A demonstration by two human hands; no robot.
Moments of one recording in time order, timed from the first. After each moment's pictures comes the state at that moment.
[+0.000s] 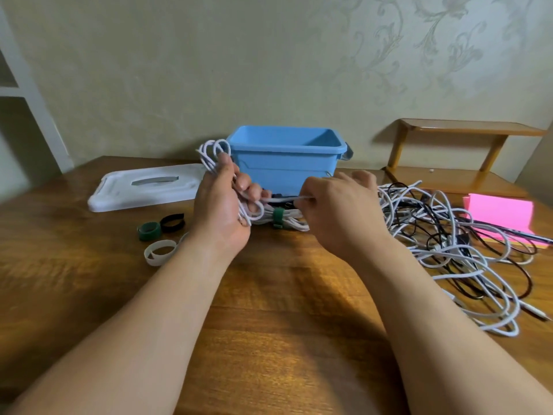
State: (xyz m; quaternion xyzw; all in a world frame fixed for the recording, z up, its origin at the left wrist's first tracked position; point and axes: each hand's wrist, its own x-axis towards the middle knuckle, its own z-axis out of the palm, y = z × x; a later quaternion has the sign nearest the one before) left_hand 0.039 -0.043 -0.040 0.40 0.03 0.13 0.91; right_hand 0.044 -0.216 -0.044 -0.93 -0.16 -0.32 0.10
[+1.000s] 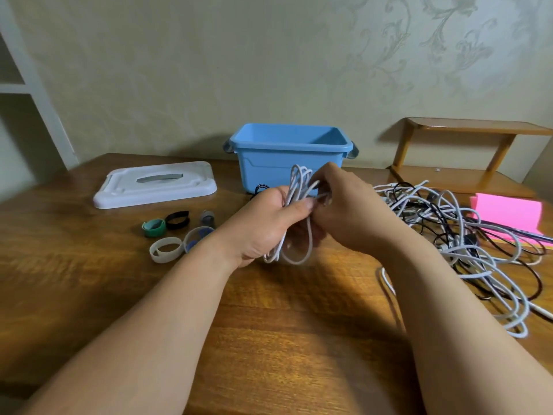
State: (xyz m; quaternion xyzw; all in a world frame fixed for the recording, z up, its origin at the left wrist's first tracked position) left_hand 0.025 -0.052 -0.053 0.74 -0.18 -0.03 0.65; right_hand 0.040 -0.229 -0.028 -0.93 -0.19 -0.16 0.26
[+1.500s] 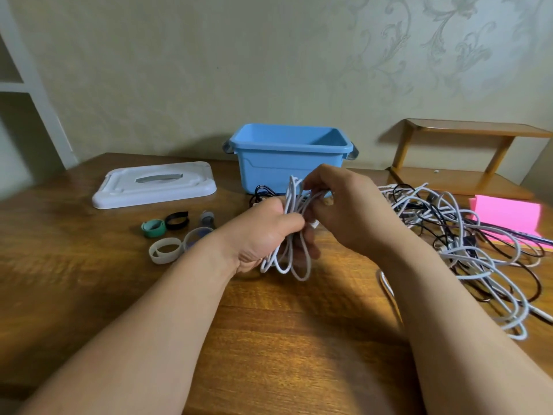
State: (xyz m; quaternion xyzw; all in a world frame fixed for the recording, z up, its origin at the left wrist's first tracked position) left_hand 0.024 -0.050 -0.053 0.73 -0.17 -0.11 0.65; right_hand 0.038 -0.230 -0.030 -0.91 -0.22 -0.22 0.29
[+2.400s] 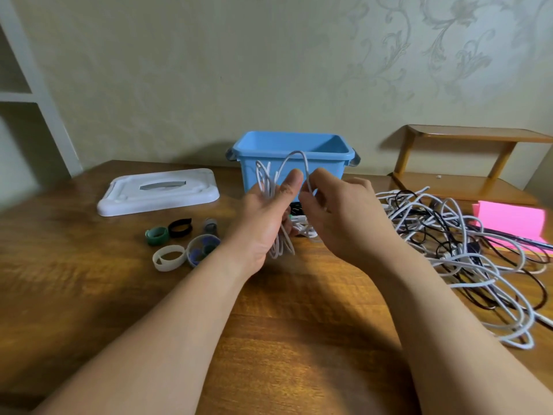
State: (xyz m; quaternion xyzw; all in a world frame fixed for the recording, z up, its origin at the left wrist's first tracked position) left_hand 0.030 -0.061 -0.053 0.65 -0.07 0.10 0.75; right_hand 0.037 -0.217 -0.038 -0.89 -0.24 -0.30 0.26
